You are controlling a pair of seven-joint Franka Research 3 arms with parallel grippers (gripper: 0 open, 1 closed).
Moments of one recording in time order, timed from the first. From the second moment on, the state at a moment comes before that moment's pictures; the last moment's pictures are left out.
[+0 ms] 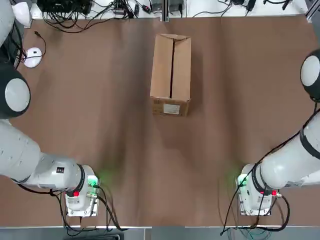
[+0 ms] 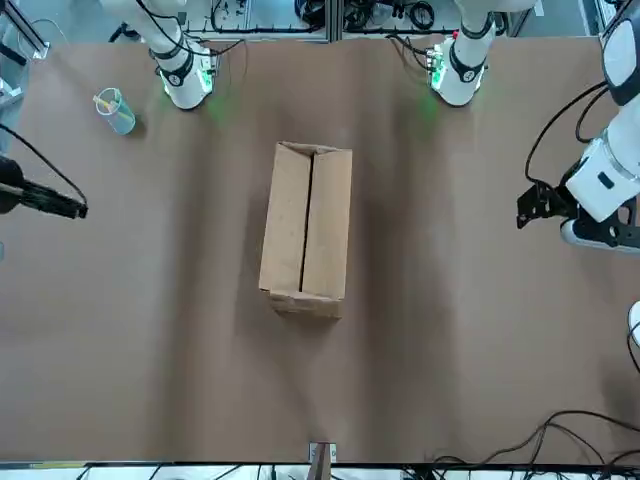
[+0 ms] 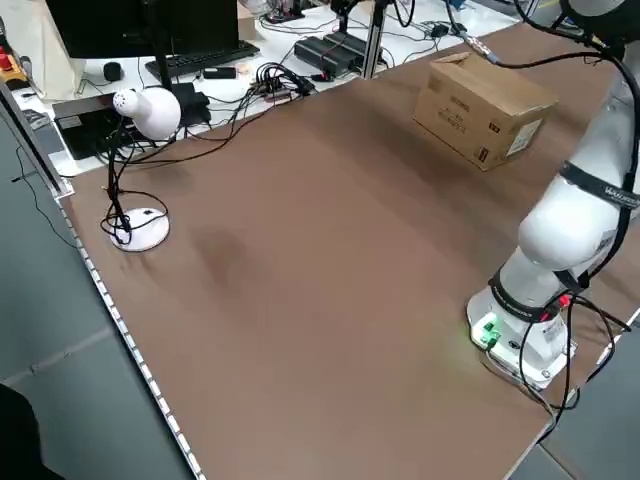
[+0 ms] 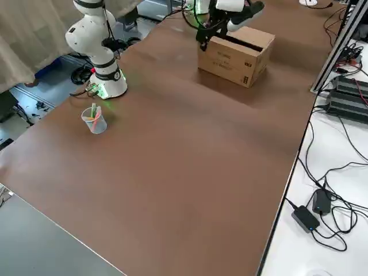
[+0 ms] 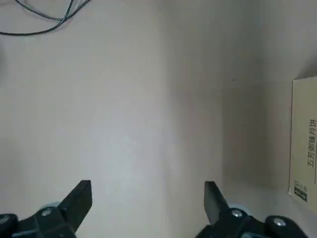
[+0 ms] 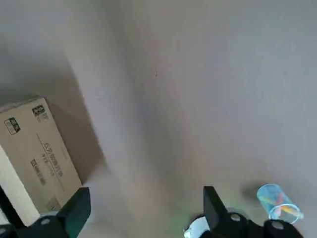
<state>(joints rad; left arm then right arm) -0.06 0.12 -0.02 -1.57 -0.03 1.74 0.06 0.05 0.30 -0.16 -1.18 0.15 1.26 0.22</state>
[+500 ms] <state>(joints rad) -0.07 0.13 -0.02 -1.57 -0.03 1.74 0.00 0.05 0.19 -0.15 -1.32 0.09 1.32 0.10</state>
